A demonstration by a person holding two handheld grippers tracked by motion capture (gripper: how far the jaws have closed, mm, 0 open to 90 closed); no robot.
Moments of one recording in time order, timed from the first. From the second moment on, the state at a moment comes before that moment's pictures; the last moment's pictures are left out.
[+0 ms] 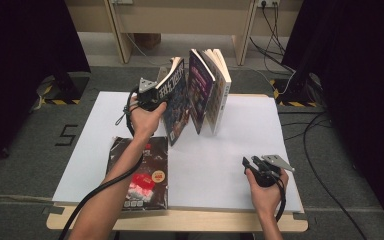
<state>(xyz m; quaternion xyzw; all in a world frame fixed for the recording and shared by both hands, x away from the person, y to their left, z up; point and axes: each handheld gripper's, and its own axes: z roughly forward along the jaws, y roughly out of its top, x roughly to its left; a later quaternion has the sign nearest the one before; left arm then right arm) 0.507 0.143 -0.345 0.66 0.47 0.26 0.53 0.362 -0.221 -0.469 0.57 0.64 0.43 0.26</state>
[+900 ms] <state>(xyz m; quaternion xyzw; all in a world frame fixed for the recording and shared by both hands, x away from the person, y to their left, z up) 0.538 0.125 -0.342 0.63 0.46 0.35 0.52 0.362 -0.219 -0.470 0.58 0.65 0.43 0.25</state>
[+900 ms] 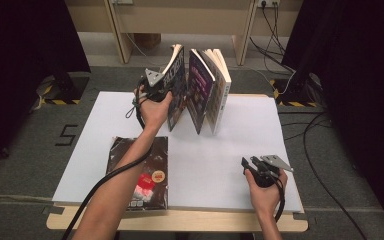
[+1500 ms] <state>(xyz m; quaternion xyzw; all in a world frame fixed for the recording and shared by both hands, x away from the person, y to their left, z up) 0.549 0.114 -0.363 0.62 0.47 0.36 0.52 0.363 -0.220 -0.473 0.57 0.65 0.43 0.26</state>
